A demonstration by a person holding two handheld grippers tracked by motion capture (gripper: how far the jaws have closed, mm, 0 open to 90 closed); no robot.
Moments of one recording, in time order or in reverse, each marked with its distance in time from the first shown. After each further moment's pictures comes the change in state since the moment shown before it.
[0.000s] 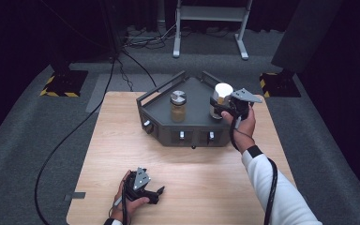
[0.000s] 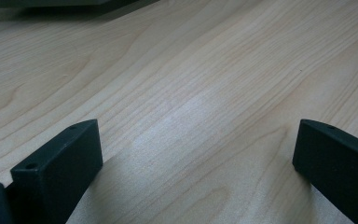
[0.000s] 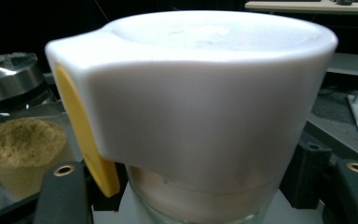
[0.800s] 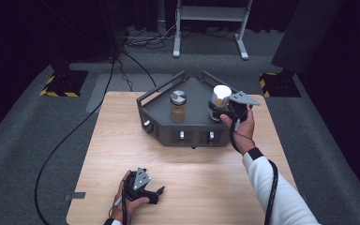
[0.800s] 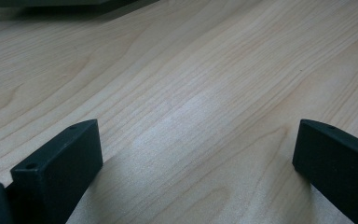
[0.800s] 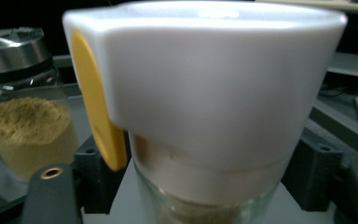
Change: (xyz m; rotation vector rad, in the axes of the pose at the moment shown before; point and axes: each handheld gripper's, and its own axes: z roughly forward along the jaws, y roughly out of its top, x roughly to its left) left arm 0.000 0.000 0.000 0.000 0.000 0.000; right arm -0.005 -0.007 0.001 0.020 0.034 -0.031
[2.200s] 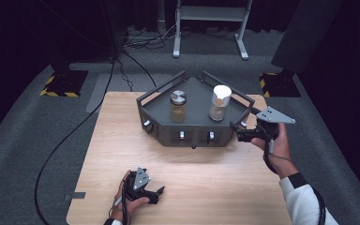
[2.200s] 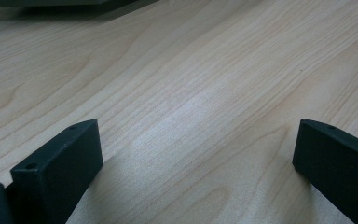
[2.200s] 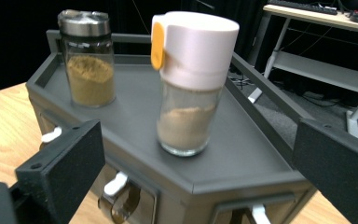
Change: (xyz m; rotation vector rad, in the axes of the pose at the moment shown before) left arm 0.000 0.000 0.000 0.001 0.000 0.000; right arm -0.014 -0.005 -0.114 0.016 0.038 -0.127
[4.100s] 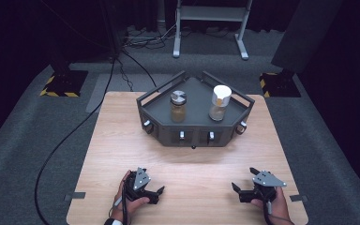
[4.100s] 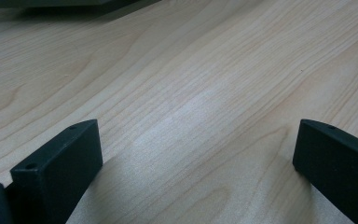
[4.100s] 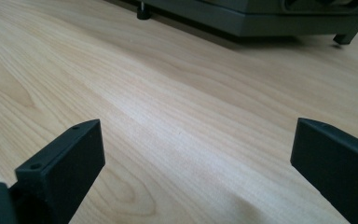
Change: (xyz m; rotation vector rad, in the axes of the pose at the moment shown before) left arm -0.001 0.000 0.000 -0.002 0.004 0.001; right arm 0.048 -0.154 -0.043 0.217 0.048 0.034
